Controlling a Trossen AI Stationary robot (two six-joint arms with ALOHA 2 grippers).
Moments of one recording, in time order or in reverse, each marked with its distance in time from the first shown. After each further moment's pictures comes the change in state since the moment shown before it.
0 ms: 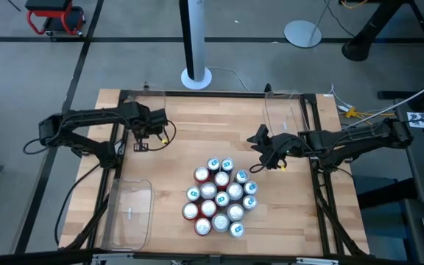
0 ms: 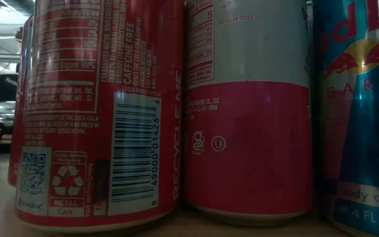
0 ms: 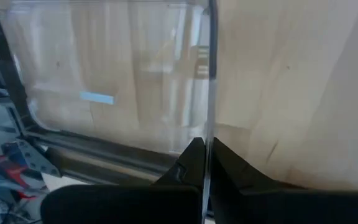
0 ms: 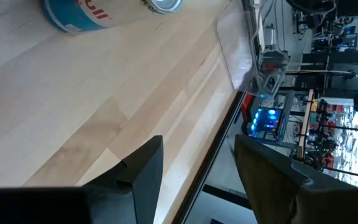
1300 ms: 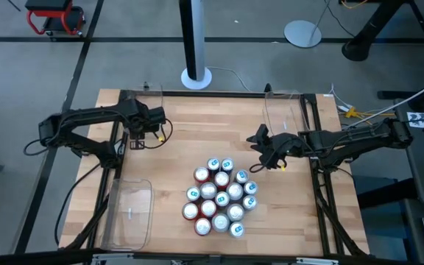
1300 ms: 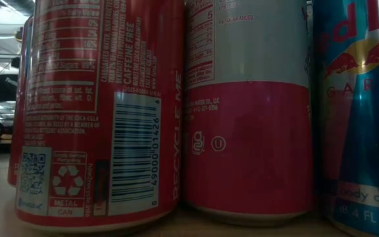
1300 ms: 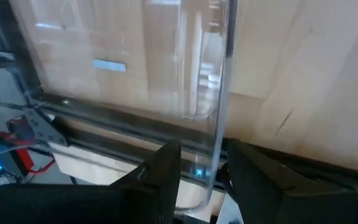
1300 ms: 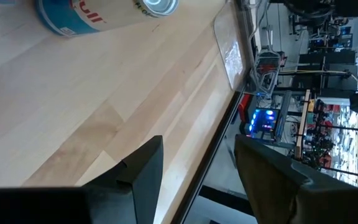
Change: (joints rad) left arm 0.018 0.000 0.053 -0.125 -0.050 -0.032; right arm -0.001 0.000 0.000 0.016 0.001 -0.001
